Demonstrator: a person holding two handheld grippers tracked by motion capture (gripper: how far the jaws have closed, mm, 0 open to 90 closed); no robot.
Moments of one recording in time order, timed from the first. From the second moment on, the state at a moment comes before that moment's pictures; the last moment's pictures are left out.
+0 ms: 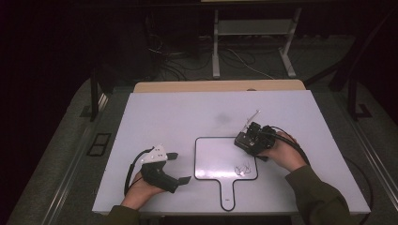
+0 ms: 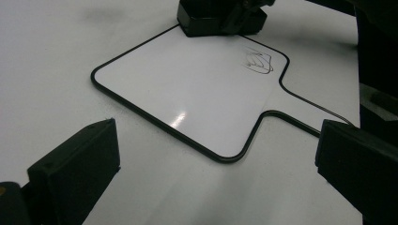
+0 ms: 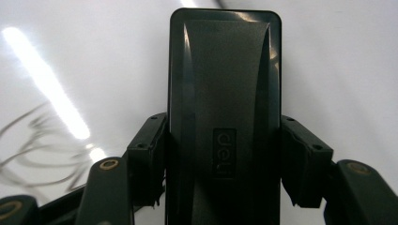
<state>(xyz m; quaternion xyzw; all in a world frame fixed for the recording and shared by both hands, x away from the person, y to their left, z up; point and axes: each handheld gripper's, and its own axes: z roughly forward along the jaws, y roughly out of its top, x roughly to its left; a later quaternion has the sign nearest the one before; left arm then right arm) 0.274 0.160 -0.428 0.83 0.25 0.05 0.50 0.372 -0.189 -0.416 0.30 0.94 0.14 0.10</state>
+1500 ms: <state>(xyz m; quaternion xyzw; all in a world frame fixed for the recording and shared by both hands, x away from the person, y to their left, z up) 0.273 0.158 -0.427 0.83 0.25 0.05 0.50 0.310 -0.159 -0.416 0.22 0.96 0.16 0.06</state>
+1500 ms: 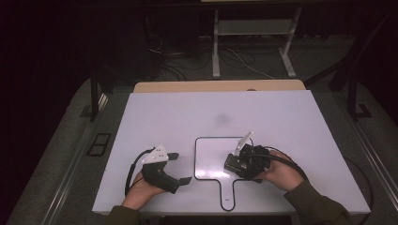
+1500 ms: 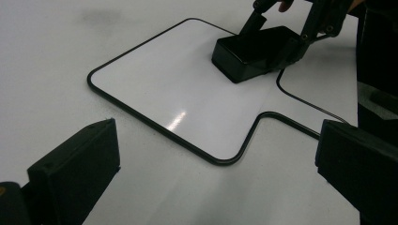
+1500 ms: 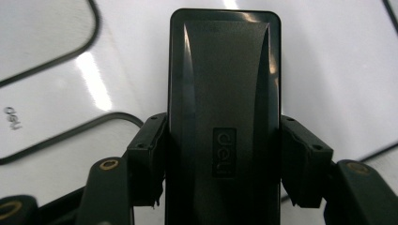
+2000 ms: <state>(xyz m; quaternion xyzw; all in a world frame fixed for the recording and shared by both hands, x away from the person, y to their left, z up) 0.273 0.158 -0.427 0.83 0.25 0.05 0.50 0.314 -0.157 -0.416 0.22 0.96 0.17 0.06</state>
